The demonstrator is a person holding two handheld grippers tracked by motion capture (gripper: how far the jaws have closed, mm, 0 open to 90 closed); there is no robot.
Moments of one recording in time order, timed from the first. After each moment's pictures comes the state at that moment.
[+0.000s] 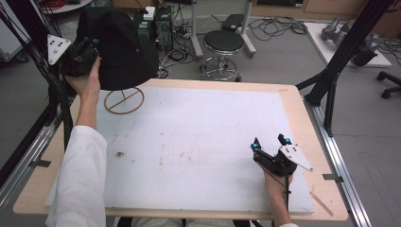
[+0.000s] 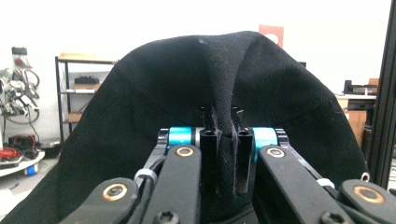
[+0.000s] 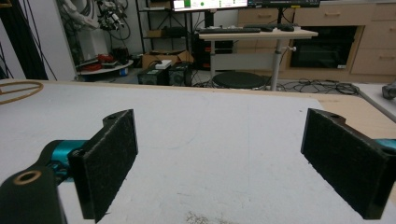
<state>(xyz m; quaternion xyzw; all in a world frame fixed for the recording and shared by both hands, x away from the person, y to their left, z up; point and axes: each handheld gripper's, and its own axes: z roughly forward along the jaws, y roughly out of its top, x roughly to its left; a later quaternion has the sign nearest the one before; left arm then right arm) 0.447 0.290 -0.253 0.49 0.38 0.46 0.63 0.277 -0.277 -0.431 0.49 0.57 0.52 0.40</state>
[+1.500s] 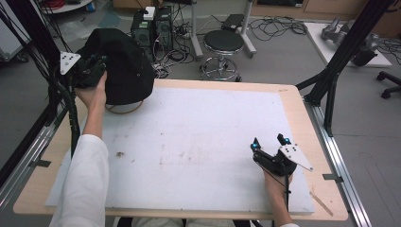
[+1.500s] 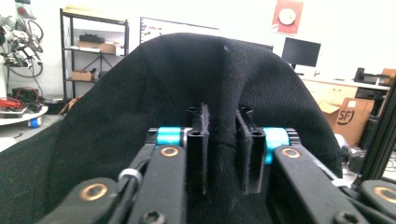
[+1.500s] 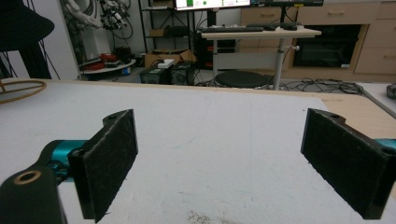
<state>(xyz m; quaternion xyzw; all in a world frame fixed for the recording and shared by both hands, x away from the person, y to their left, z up) 0.456 0.291 -0.303 0.50 0.45 0.42 0.61 0.278 -0.277 -0.431 0.49 0.58 0.52 0.40</state>
